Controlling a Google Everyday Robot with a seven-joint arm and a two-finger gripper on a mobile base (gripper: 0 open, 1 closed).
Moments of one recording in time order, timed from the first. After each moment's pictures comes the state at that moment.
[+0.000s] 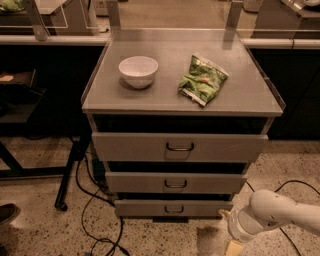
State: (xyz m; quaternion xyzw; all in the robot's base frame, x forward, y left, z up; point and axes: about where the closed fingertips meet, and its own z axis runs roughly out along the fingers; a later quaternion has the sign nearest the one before) arm 0.403 -0.233 0.395 -0.61 0.76 0.15 0.13
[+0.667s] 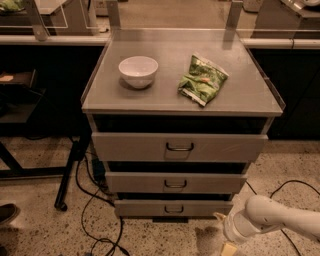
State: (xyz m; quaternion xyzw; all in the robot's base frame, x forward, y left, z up) arm 0.410 -0.225 0.349 -0.62 0.75 0.17 0.15
